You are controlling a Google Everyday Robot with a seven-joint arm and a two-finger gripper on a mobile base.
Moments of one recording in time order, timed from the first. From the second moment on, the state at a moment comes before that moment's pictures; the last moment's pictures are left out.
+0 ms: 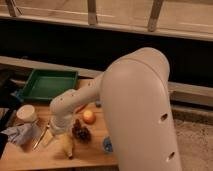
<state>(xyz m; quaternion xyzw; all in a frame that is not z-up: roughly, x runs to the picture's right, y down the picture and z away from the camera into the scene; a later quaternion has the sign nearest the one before) -0.233 0.246 0.730 -0.46 0.04 0.46 0.76</state>
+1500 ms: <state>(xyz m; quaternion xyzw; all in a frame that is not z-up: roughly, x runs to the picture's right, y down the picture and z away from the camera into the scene) -0.223 0.280 0.757 -0.49 0.06 0.47 0.73</state>
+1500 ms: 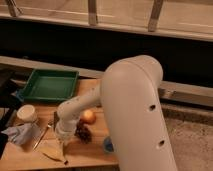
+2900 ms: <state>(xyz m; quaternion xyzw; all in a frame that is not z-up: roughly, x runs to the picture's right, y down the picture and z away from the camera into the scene) -0.238 0.162 0.694 -0.41 -0.06 0.46 0.79</state>
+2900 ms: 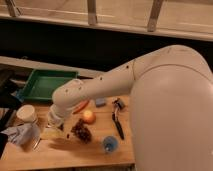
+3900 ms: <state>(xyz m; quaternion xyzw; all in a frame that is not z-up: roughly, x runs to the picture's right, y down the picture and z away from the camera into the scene) -0.228 0.228 0.757 -0.47 -0.04 0.49 0.73</state>
